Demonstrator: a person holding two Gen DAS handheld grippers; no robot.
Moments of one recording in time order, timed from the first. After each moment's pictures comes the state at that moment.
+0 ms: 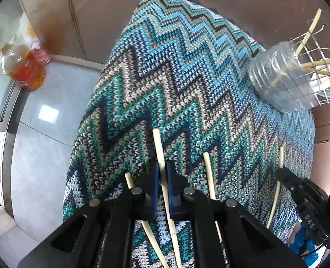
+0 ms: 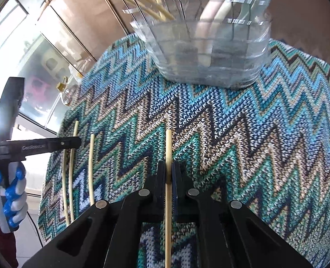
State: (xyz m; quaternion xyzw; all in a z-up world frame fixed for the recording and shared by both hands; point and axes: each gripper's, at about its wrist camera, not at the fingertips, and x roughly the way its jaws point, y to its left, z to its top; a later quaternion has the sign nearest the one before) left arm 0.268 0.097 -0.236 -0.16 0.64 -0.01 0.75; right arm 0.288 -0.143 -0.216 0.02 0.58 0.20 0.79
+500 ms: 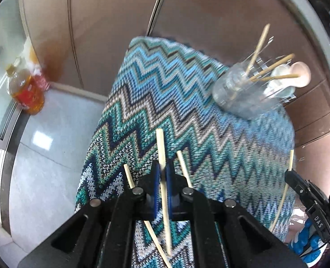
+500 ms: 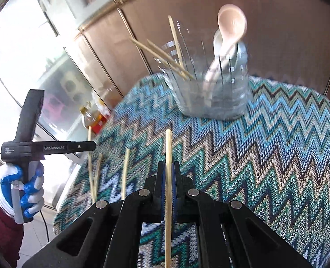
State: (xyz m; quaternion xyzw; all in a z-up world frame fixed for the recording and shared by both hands) left arm 0.224 0.099 -0.163 -0.16 0.55 -0.04 0.82; right arm 0.231 -0.171 -0.139 0.05 0.46 0.24 0.85
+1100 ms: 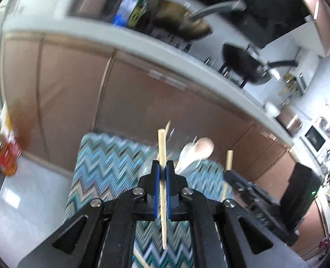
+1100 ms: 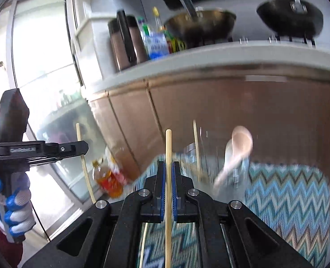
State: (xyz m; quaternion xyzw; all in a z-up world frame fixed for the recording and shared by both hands) left arm 0.214 0.075 0.011 -0.19 0.32 -0.15 0.91; right arm 0.245 -0.155 -0.024 0.05 0.26 0.25 0.93
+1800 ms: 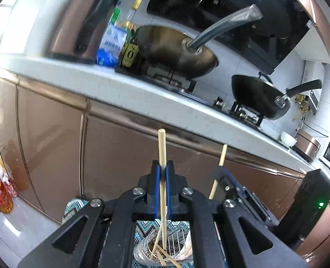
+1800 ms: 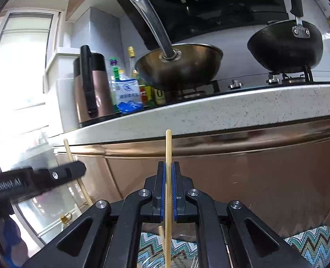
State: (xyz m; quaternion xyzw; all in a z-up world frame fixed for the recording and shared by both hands) left arm 0.347 0.026 0.007 -0.17 0.21 -0.09 0.96; right arm 0.384 -0.135 -0.025 0.07 0.13 0.17 0.97
